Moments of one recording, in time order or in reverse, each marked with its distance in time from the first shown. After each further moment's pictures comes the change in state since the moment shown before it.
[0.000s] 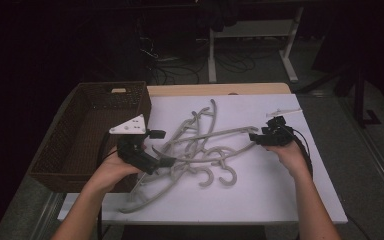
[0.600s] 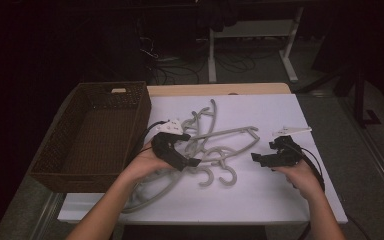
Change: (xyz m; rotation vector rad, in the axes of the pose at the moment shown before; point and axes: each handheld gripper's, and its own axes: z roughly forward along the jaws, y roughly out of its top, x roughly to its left) left arm 0.026 -0.012 0.089 0.168 -0.022 0.026; right arm 0.021 -0.043 -0.033 0.001 0.055 -0.032
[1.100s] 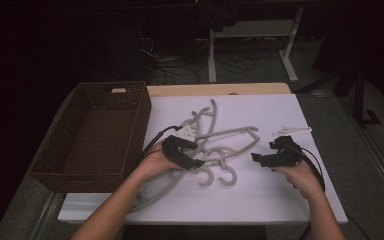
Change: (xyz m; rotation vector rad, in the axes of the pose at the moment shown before) left arm 0.015 -0.013 0.040 0.168 0.031 0.081; right arm 0.000 -0.001 0.000 -0.002 -0.001 -0.002
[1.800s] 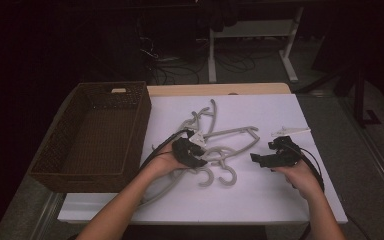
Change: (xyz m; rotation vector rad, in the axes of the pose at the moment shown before) left arm -0.003 0.007 0.031 0.168 0.049 0.114; right arm 0.001 0.000 0.002 0.002 0.010 -0.005
